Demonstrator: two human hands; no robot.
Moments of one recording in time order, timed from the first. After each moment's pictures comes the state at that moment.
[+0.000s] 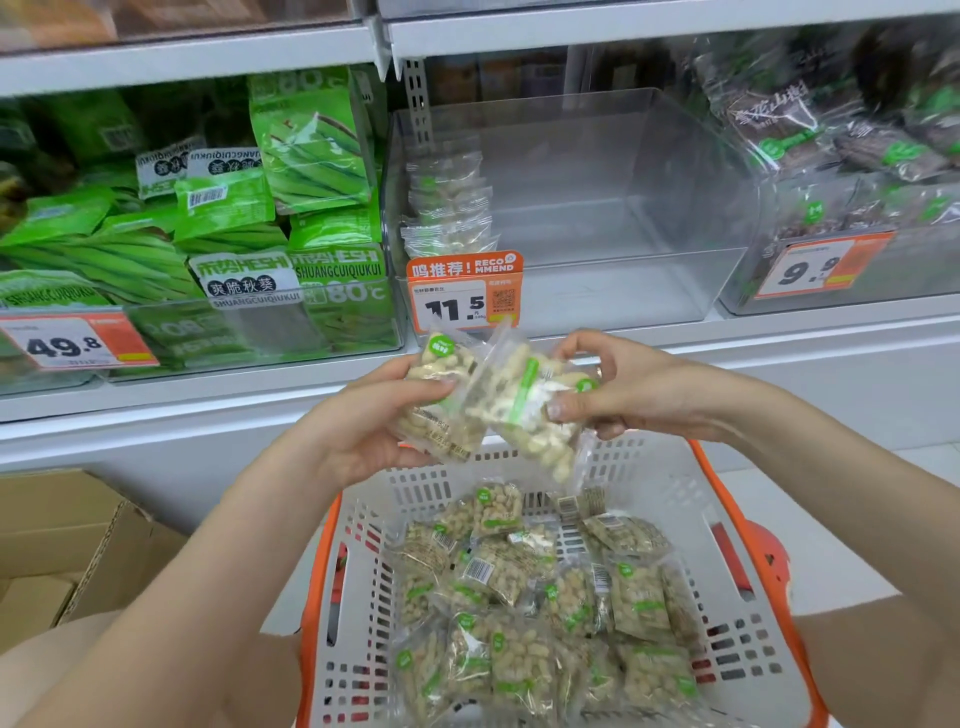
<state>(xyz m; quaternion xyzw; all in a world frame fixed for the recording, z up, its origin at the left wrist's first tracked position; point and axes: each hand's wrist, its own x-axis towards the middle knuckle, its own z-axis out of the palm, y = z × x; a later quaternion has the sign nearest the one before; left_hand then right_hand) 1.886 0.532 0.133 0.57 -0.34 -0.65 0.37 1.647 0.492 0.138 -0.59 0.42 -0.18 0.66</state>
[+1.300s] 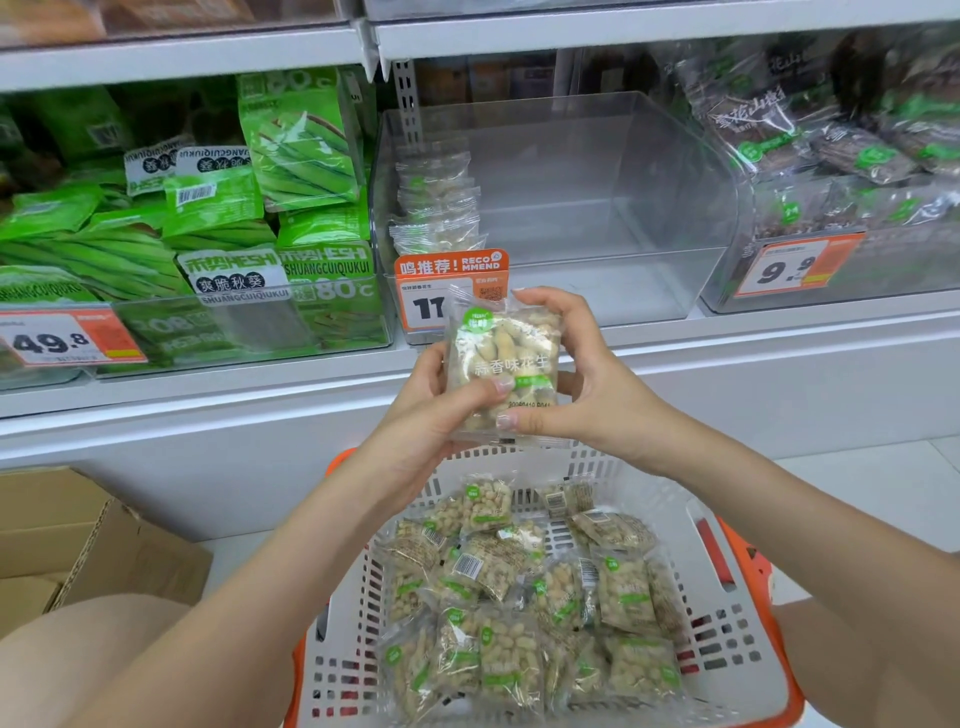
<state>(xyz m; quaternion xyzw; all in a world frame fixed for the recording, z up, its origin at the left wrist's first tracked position) 1.839 0.550 0.125 0.47 -0.43 -0.61 0.47 1.667 0.523 0.133 -0.69 0.31 -0.39 0.53</state>
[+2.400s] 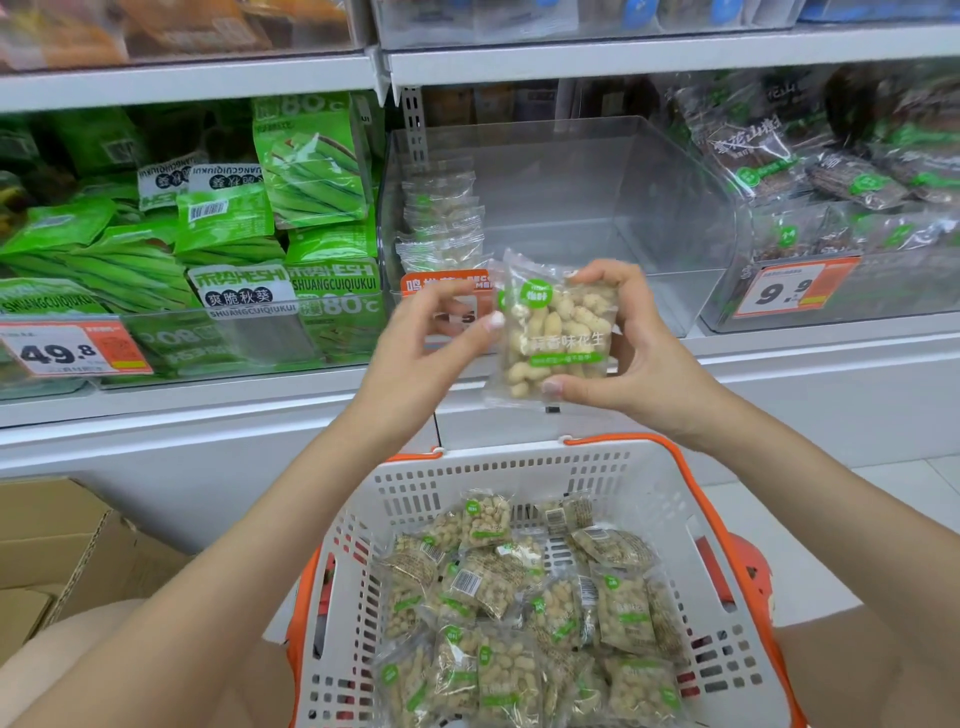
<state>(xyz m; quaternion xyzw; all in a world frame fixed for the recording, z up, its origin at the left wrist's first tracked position) 1.852 0.518 0.153 0.52 -0.63 -0.33 0.47 1.640 0.499 0.148 -0.70 0.33 -0.42 0.47</state>
